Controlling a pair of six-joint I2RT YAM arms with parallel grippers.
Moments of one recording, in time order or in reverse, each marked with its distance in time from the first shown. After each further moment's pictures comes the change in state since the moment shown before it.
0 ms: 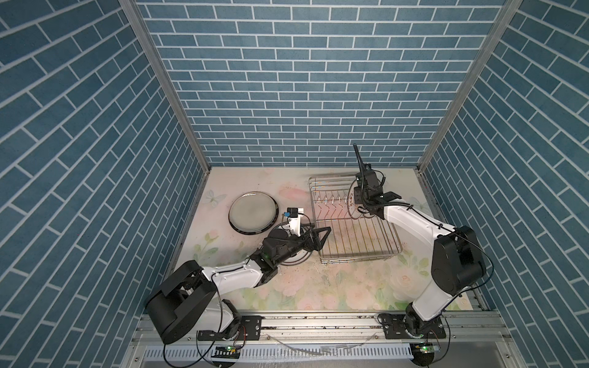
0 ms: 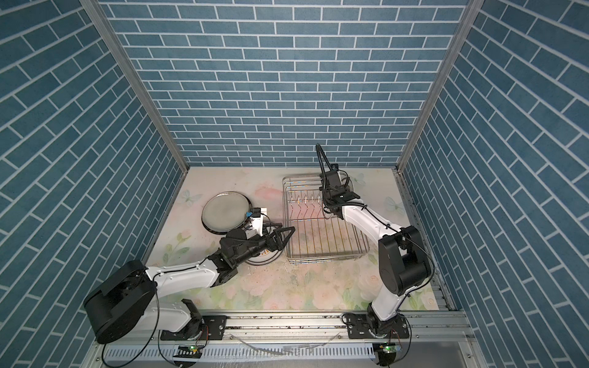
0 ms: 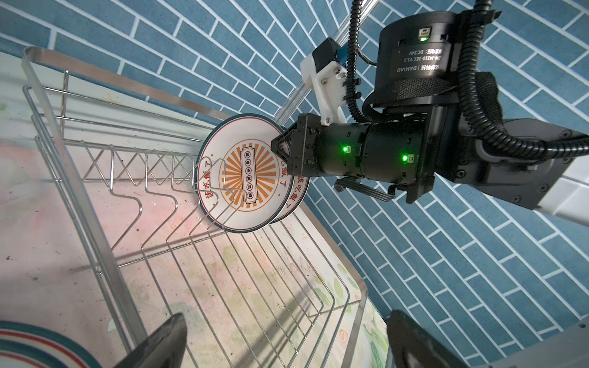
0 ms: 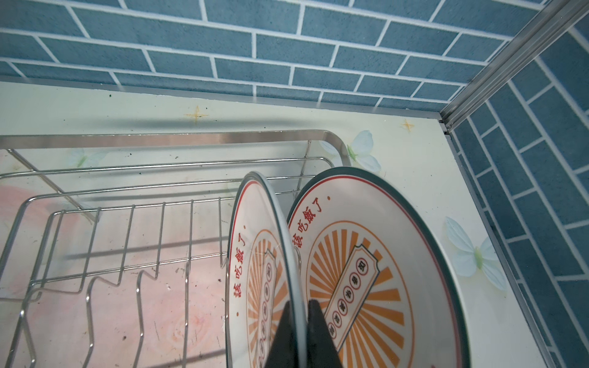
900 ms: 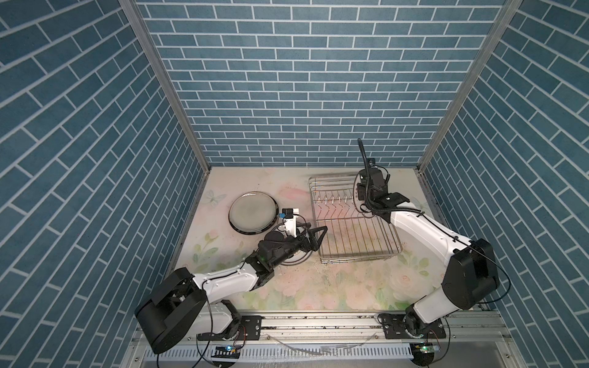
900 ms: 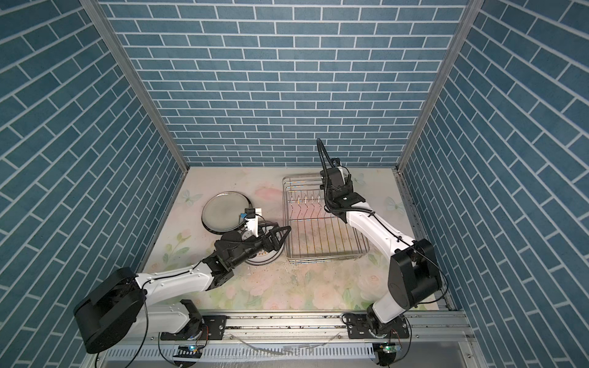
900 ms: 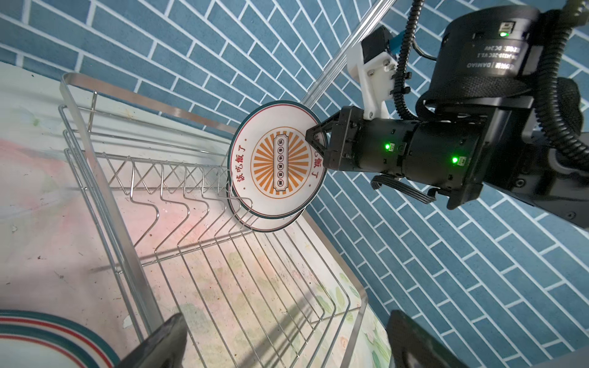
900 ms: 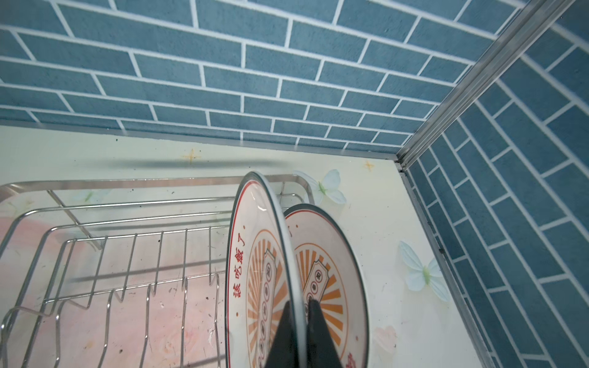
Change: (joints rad) left arm 0.000 -0.093 -0.032 -0.030 -0.052 -0.002; right arm 0.053 -0.151 -0.012 0.006 0.131 -0.086
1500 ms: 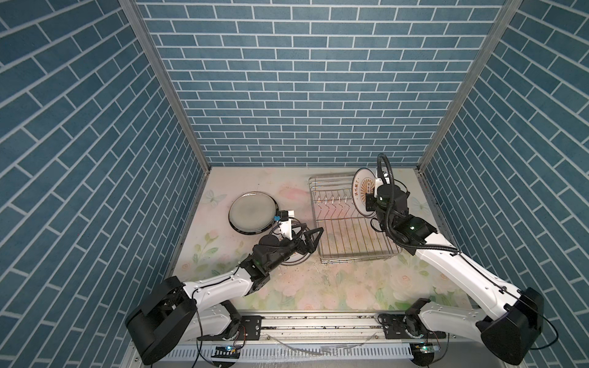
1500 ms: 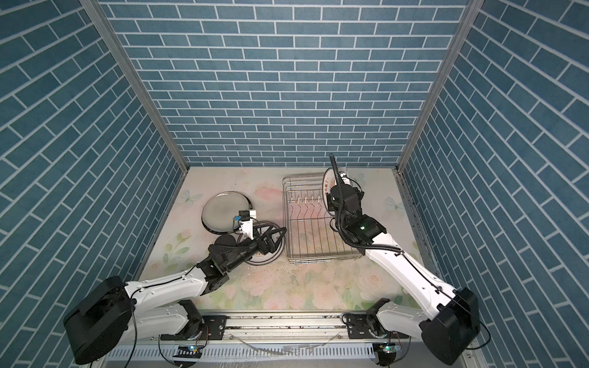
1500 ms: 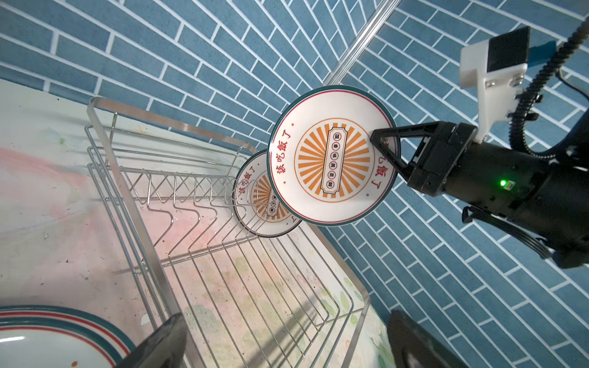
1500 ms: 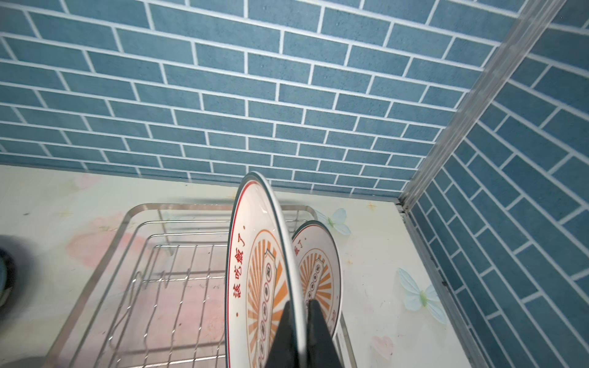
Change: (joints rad) left arm 0.000 -0.083 -0.044 -0.016 -0.021 0.033; right arm 0.111 -0.391 -0.237 0.095 -0.045 -0.040
